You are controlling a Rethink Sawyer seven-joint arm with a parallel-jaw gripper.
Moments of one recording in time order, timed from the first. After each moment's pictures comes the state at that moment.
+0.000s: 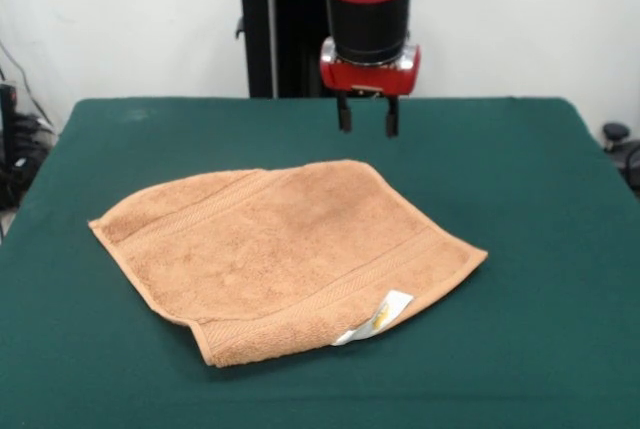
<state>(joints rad) -0.32 -0.66 0.12 1.91 -0.12 0.50 1.91</state>
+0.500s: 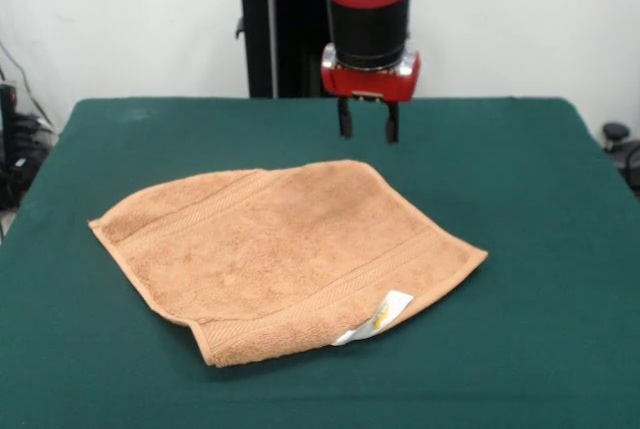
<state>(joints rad) -0.31 -0.63 0.11 1.92 -0.11 0.43 1.91</state>
